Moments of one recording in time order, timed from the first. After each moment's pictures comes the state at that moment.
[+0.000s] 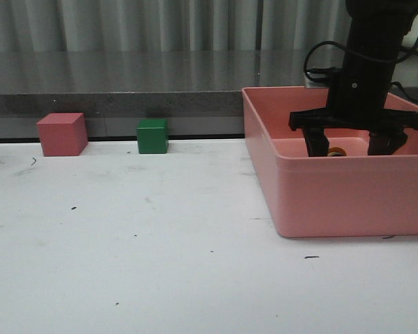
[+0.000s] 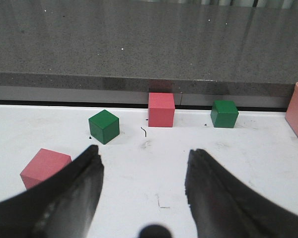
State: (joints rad) left arm -0.04 0.42 -0.71 0.04 0.66 -0.08; right arm 0.19 2.14 -1.68 0.01 1.00 0.24
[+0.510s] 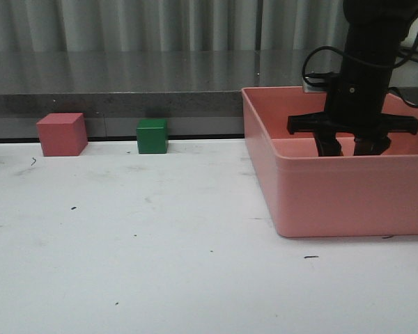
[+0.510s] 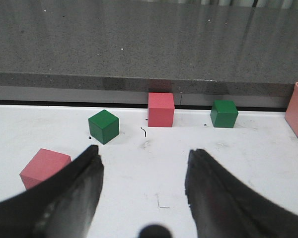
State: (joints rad) left arm -0.04 0.42 -0.71 0.04 0.66 -0.08; right arm 0.19 2.15 -1.68 0.01 1.00 0.24
